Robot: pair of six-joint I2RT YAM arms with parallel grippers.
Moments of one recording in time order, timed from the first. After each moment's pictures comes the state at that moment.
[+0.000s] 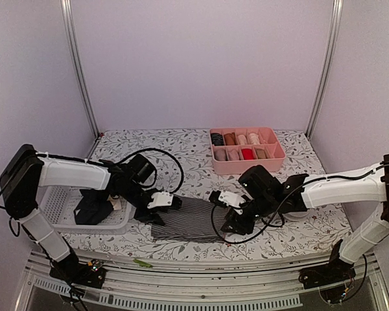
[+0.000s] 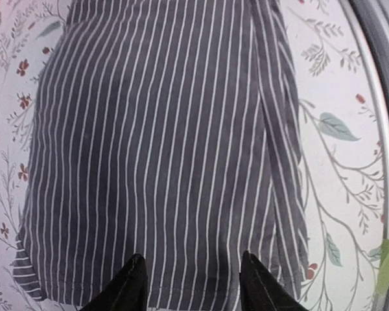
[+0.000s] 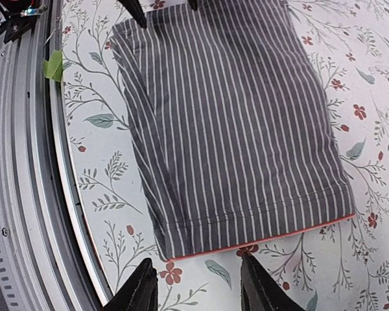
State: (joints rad) left arm -0.71 1.65 0.91 -0.45 0.36 0.92; right arm 0.97 1.49 0.86 -0.29 -0.21 -0.14
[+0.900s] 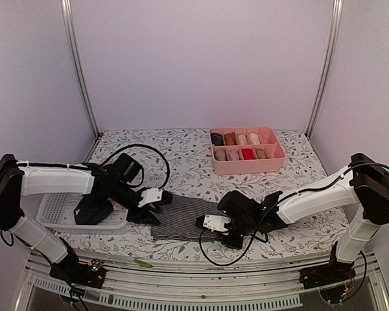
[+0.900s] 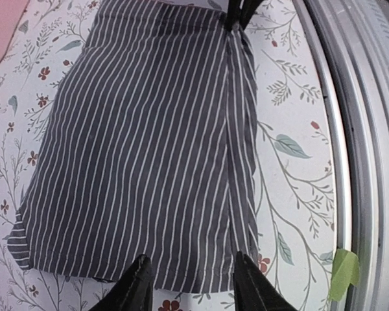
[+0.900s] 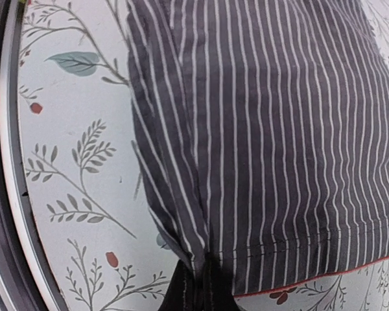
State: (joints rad) left arm -0.66 1.48 0.81 -0.43 0.49 0.79; right arm 1.14 1.72 0.87 -0.19 0.00 -0.25
